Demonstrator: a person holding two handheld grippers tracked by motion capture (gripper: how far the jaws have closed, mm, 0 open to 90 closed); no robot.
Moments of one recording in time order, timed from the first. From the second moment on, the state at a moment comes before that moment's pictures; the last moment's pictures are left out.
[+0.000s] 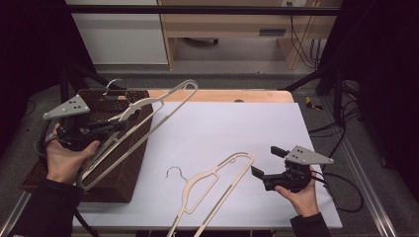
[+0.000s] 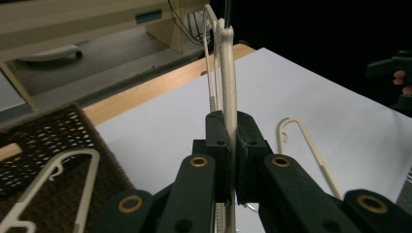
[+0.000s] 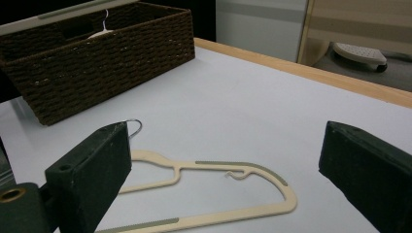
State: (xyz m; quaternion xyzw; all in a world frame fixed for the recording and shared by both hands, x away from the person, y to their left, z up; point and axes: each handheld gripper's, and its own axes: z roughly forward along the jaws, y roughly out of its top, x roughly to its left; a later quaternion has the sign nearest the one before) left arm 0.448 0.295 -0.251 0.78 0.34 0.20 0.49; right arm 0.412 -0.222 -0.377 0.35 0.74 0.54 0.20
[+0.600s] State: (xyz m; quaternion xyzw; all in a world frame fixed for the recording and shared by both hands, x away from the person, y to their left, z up) left arm 0.476 0.382 -0.255 0.75 0.40 0.23 0.47; right arm 0.413 -0.227 -0.377 0.35 0.74 0.53 0.21
